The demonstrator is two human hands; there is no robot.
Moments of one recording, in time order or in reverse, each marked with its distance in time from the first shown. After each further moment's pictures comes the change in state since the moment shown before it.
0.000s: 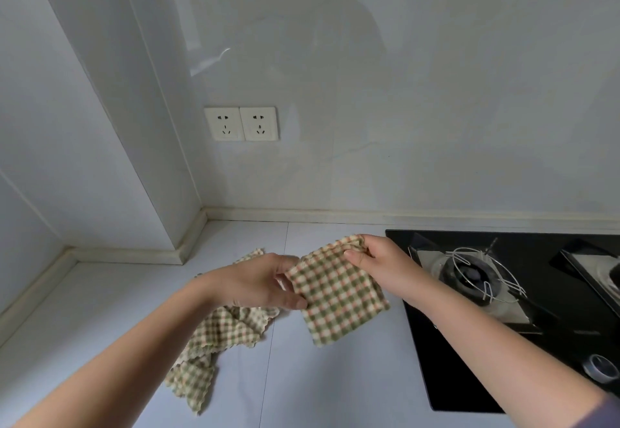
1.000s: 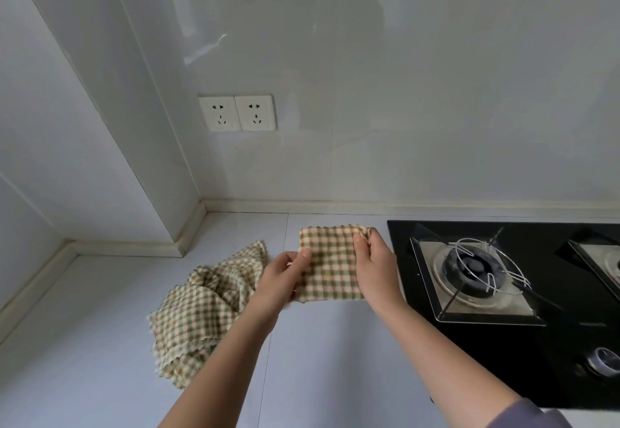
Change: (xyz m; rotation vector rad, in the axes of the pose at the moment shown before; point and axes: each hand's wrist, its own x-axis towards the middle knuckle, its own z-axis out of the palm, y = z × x) left_hand 0.044 -0.021 0.069 -0.764 0.712 -0.288; right_hand 0.016 0.034 0.048 0.076 0.586 0.040
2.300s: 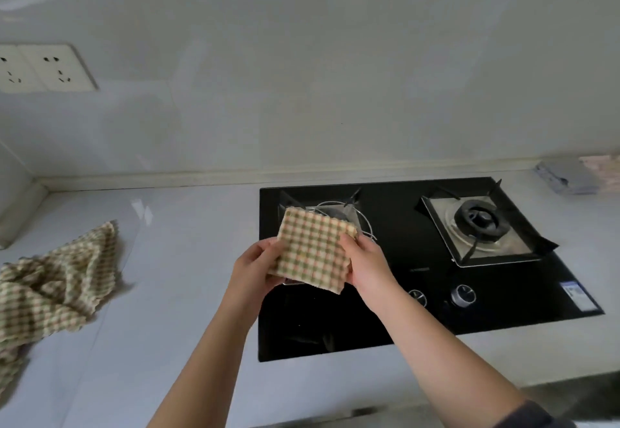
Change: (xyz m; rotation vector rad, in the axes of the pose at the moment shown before) left_hand -0.011 -0.043 0.269 -0.196 -0.046 -0.091; right_hand 0.015 0.114 -0.267 0.487 -0.088 0.652
